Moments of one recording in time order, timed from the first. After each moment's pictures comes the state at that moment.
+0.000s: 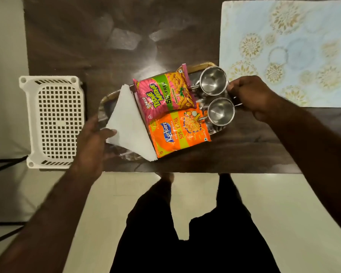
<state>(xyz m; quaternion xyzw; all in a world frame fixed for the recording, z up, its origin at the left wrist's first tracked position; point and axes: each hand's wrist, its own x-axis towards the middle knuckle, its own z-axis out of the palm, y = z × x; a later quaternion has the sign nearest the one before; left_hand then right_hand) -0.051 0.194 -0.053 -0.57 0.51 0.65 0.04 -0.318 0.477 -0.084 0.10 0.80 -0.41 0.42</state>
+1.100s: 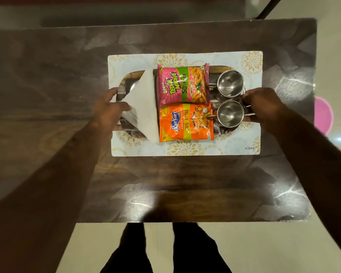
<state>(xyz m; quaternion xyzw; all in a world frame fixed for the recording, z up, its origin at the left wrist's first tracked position) -0.400 0.409 -0.110 -0.54 0.59 0.59 0.11 -0.571 0.742 -0.107 0.23 0.78 -0.44 0.38</state>
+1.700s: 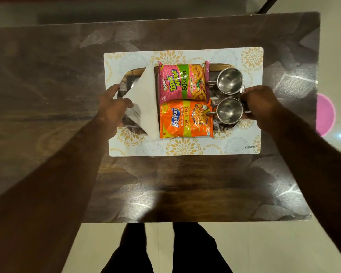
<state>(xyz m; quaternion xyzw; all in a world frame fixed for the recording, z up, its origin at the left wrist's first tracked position) -0.416 0.420 -0.118 -0.52 0.61 0.58 0.10 -0.574 0.739 -0.120 0.23 0.81 -0.41 0.36</state>
